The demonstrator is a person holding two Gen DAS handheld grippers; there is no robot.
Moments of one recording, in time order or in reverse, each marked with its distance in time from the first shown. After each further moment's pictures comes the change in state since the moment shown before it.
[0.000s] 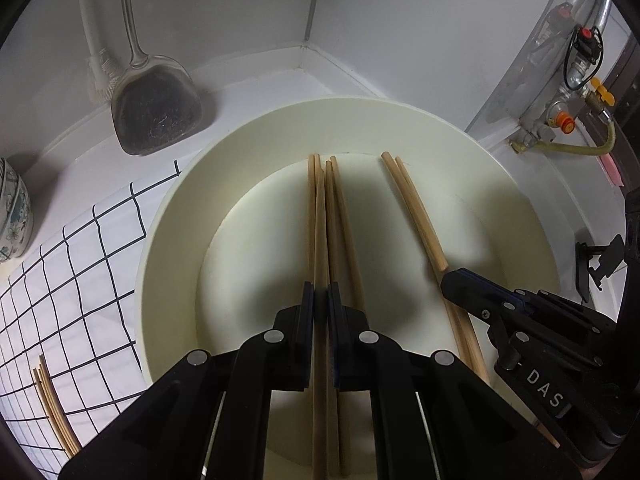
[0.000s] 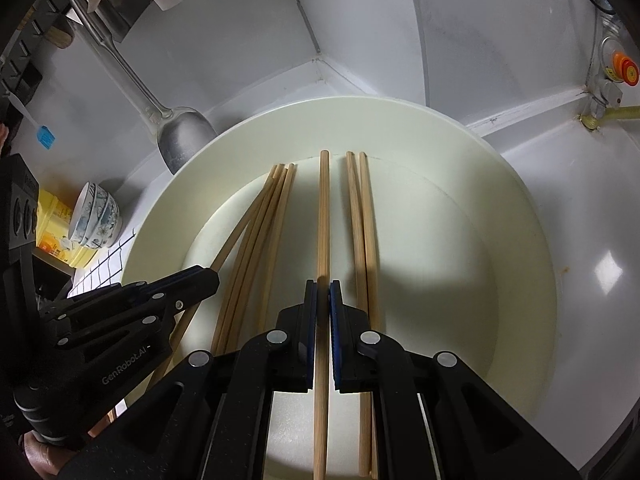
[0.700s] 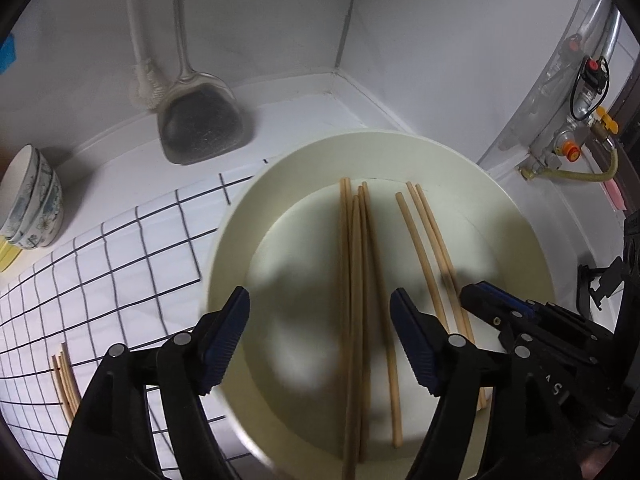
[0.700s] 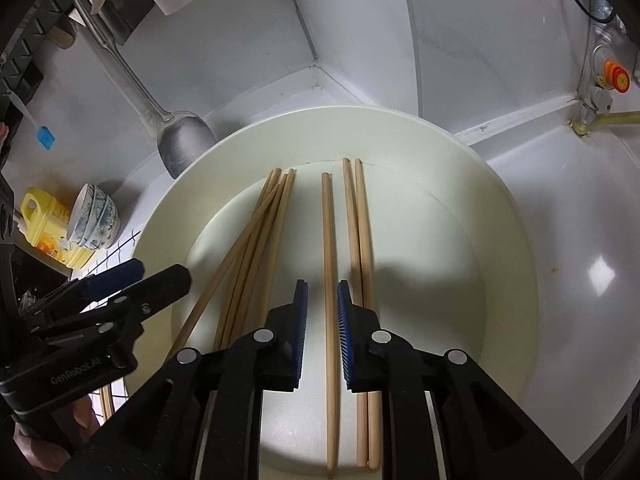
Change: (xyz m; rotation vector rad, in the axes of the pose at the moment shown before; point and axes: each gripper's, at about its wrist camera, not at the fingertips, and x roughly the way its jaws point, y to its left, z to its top) left arm -0.035 0.018 -0.004 -0.062 -0.069 0.049; right arm -0.014 0.002 -0.004 -0.004 -0.023 -0.021
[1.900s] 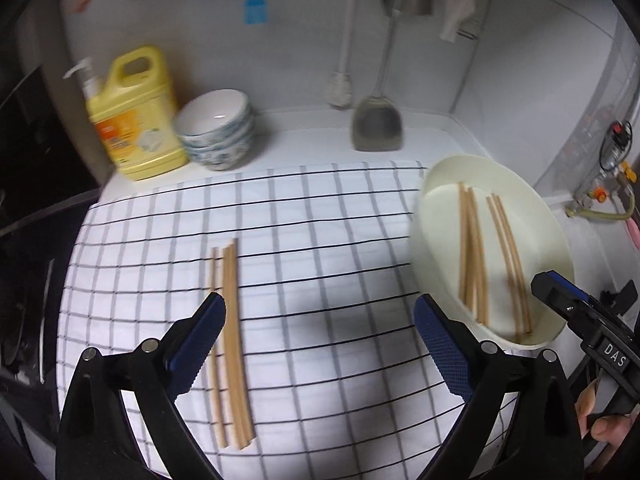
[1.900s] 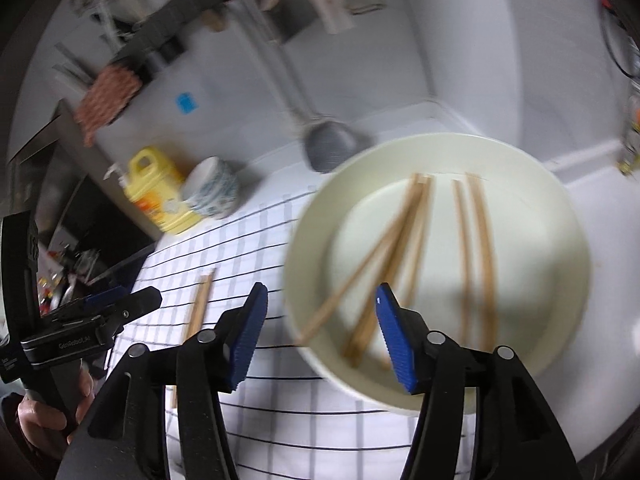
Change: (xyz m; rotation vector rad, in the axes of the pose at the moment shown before) left arm -0.152 0.106 -0.109 -0.235 -0.113 0.242; right arm -0.072 0.083 -0.062 -0.187 -0.108 0.275
